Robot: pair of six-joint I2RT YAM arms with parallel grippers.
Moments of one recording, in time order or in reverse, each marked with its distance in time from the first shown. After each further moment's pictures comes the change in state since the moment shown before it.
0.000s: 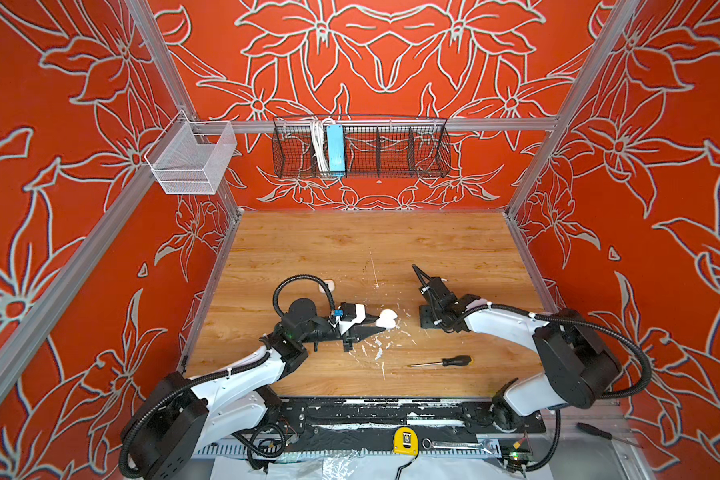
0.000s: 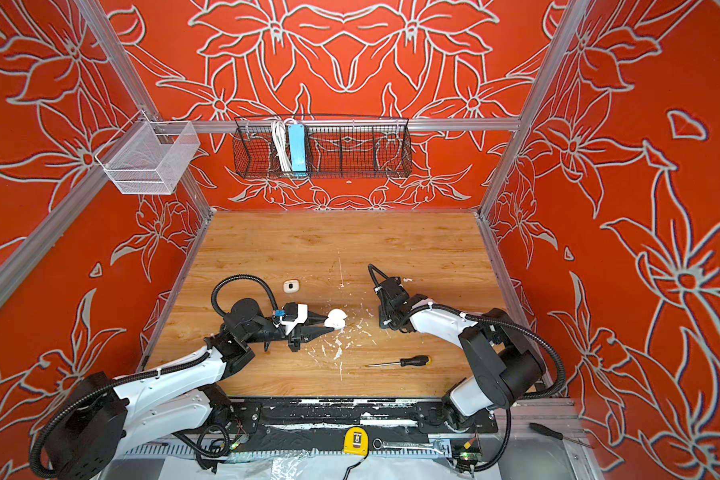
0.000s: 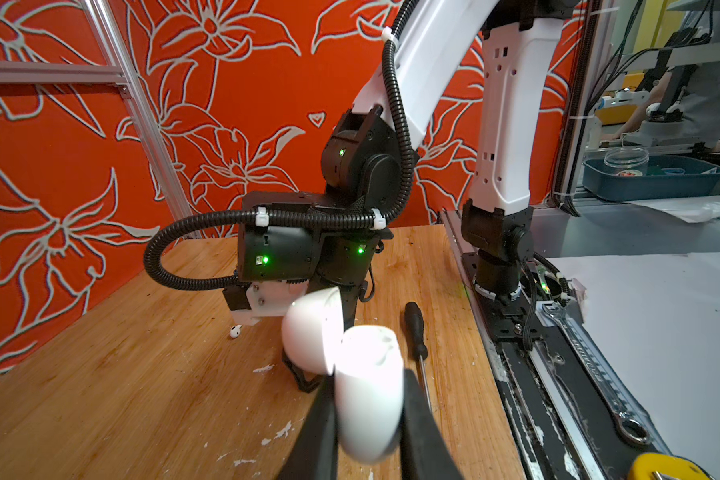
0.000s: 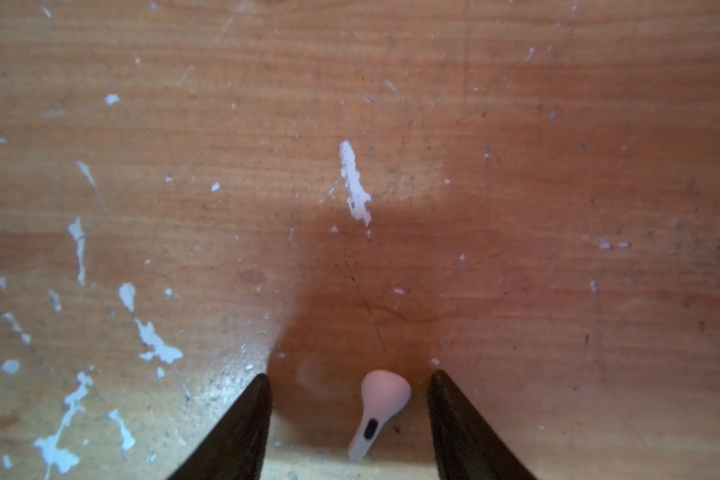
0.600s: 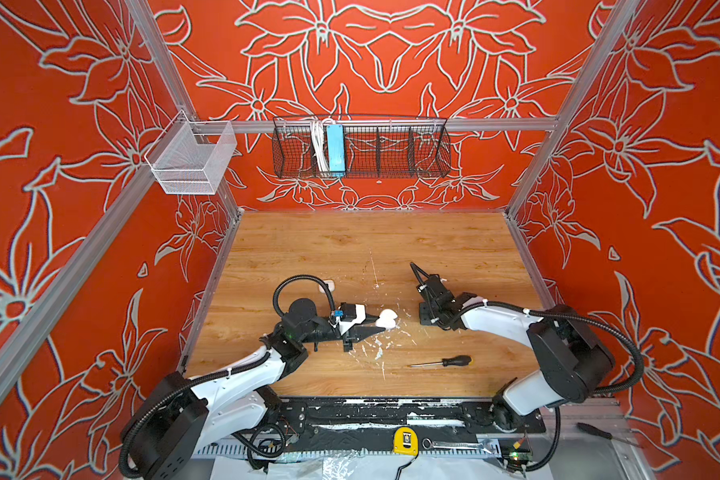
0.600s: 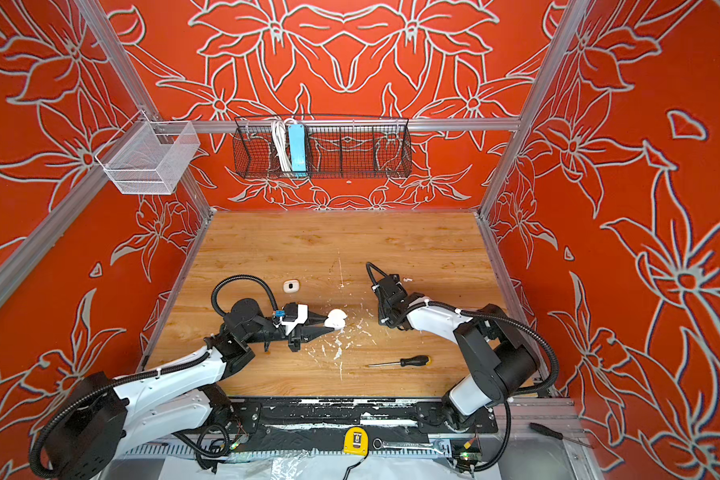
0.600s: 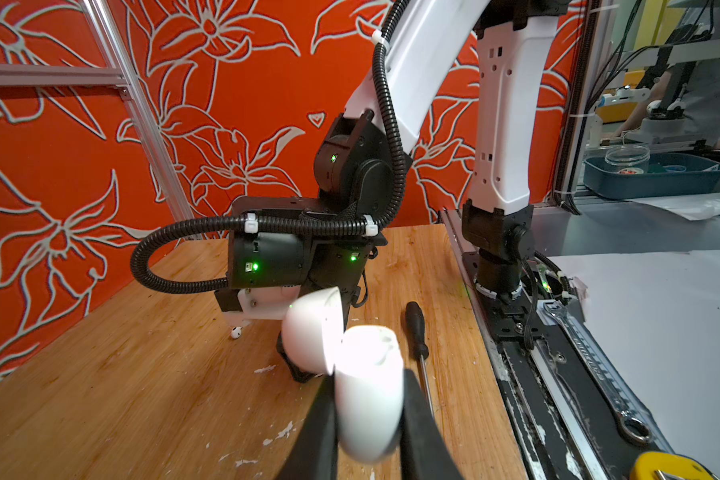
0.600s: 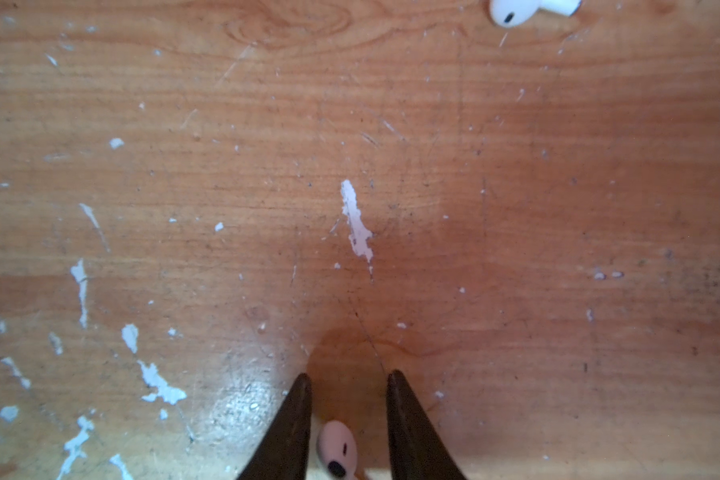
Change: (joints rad) left arm -0.001 0.000 0.000 -0.001 0.000 0.007; right arm 0.000 0.031 0.016 0.029 0.030 0.009
